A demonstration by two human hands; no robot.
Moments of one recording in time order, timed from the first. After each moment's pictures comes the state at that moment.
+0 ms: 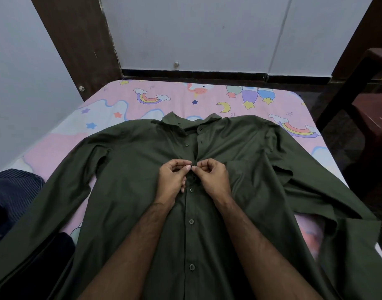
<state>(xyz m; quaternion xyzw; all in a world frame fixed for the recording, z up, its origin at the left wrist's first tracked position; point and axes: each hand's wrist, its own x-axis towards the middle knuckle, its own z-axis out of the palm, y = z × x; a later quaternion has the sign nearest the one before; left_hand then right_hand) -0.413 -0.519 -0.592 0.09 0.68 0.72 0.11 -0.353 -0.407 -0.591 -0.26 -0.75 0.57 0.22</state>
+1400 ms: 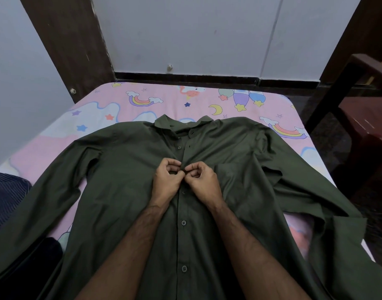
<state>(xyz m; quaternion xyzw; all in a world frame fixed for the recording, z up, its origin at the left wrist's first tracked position) -0.418 -0.515 -0.602 0.11 0.76 0.64 0.07 -0.346 -0.411 -0.595 -0.24 -0.78 0.55 0.18</state>
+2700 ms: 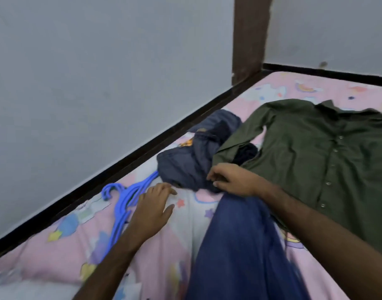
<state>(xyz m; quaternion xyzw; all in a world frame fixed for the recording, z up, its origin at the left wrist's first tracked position) -0.022 -1.078 -0.491 0.10 0.98 0.15 -0.08 -0.136 -0.792 -0.445 0.38 -0.88 0.26 -0.10</state>
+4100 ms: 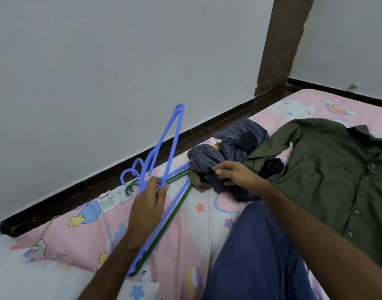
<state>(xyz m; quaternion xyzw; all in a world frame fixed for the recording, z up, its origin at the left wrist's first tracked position) 0.012 -1.116 -0.459 -0.09 0.91 0.32 -0.25 -0.172 -0.869 -0.460 0.18 -0.80 0.52 -0.25</state>
